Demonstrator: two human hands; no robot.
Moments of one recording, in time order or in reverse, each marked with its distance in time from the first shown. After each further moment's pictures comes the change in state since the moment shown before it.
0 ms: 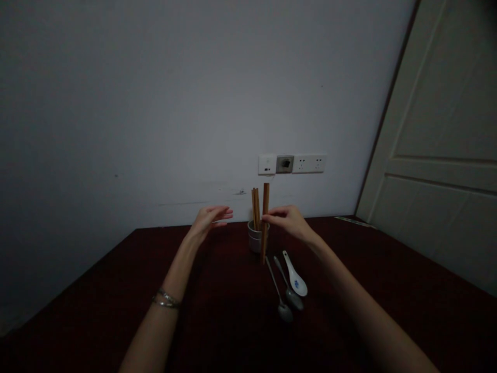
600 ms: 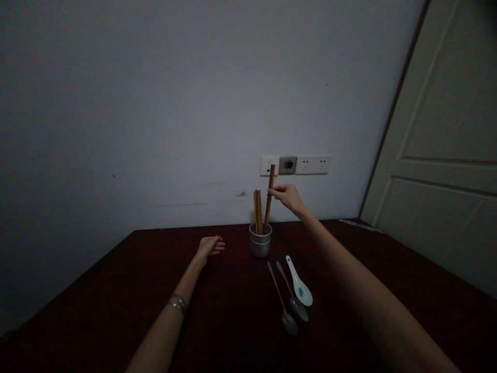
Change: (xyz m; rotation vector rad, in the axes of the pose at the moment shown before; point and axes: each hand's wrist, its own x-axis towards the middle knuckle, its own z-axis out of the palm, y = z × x) left_hand 0.039 -0.151 -0.047 0.112 0.269 -0.397; right_hand 0.105 0.069 -0.027 -0.086 0.318 0.011
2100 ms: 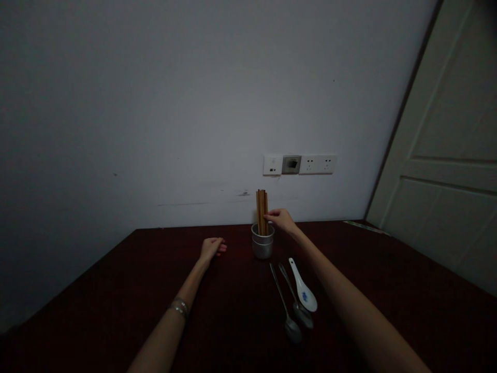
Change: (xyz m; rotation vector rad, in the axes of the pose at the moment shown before) left_hand -0.001 -0.003 0.010 0.127 0.086 0.068; right_hand -0.037 0.077 0.047 0.054 -0.203 0.201
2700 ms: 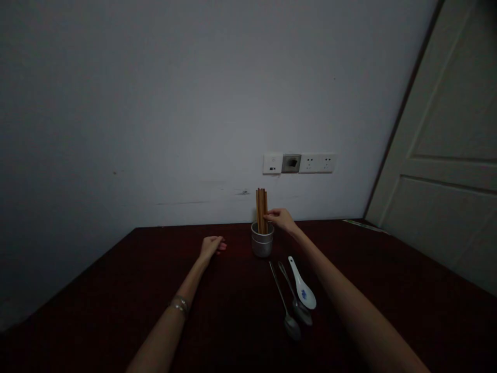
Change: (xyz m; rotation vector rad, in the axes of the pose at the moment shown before) left_hand 0.001 -0.002 -0.001 0.022 -0.021 0.028; right_hand 0.001 0.010 0.002 0.078 0.008 0.034
